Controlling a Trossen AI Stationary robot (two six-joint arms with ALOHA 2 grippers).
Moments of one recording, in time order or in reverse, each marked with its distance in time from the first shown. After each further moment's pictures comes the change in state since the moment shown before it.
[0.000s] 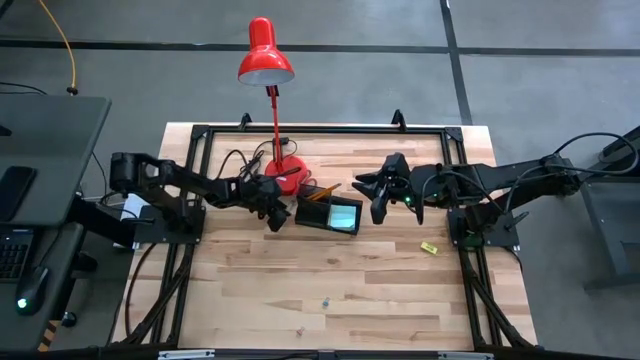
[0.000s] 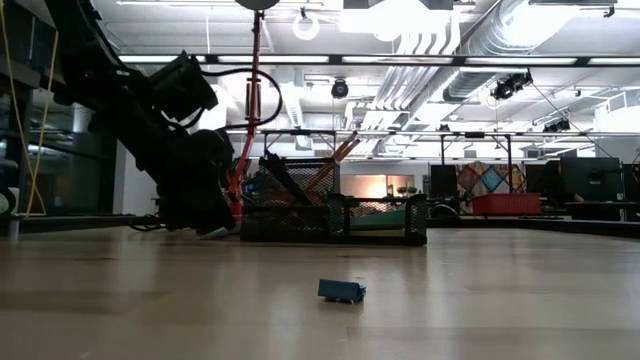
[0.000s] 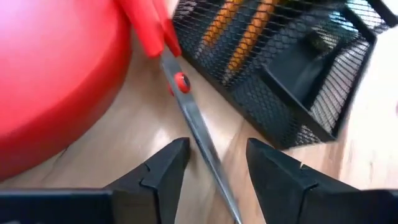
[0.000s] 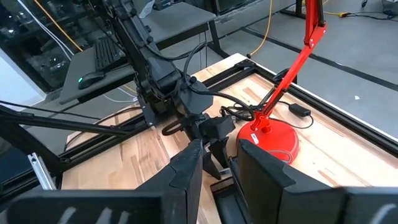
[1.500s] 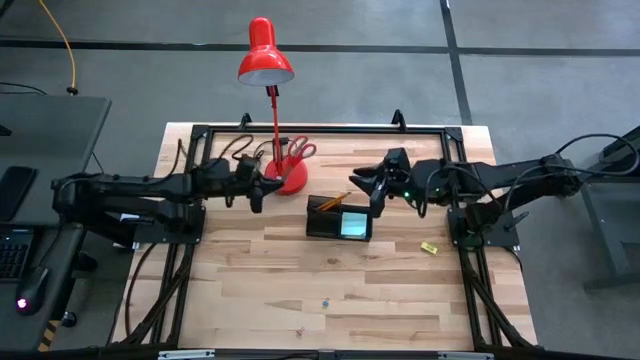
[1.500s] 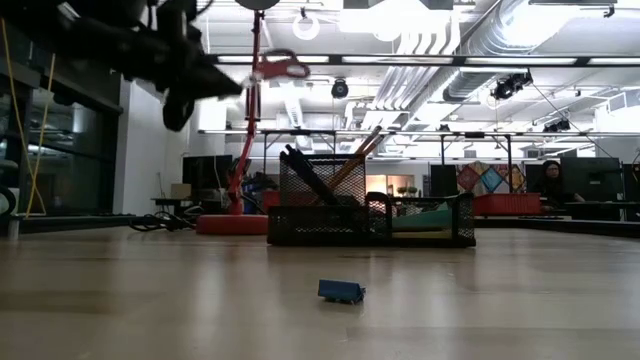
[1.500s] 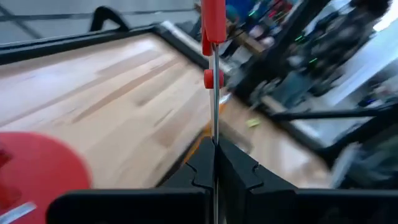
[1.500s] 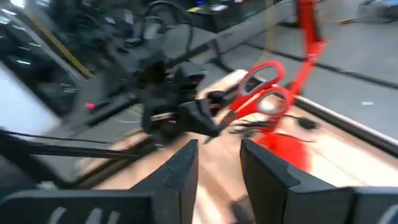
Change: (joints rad) left arm -0.001 -0.639 -0.003 -0.061 -0.091 -0.099; right arm -0.034 0.000 0.000 0.091 -0.009 0.024
